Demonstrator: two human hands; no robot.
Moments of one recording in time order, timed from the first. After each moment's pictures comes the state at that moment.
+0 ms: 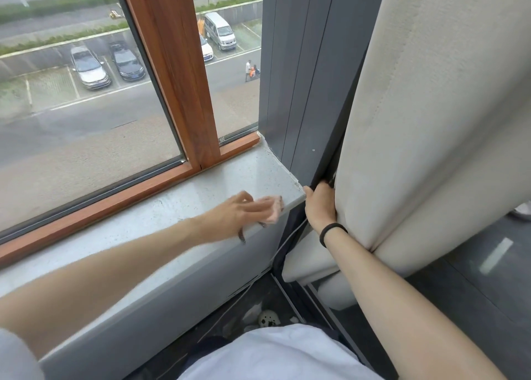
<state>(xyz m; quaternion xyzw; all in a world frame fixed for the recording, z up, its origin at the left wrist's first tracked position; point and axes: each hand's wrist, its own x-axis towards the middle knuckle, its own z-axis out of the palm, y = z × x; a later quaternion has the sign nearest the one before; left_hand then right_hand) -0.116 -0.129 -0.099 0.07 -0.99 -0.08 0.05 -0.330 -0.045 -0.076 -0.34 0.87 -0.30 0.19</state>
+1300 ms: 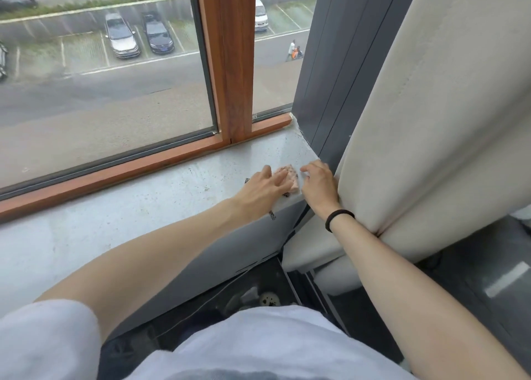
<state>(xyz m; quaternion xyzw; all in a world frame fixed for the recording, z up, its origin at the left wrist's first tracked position) -0.125 -0.096 -0.084 0.30 -0.95 -0.05 0.03 -0.292 -0.063 -0.082 -0.58 0.77 -0.23 0.13</state>
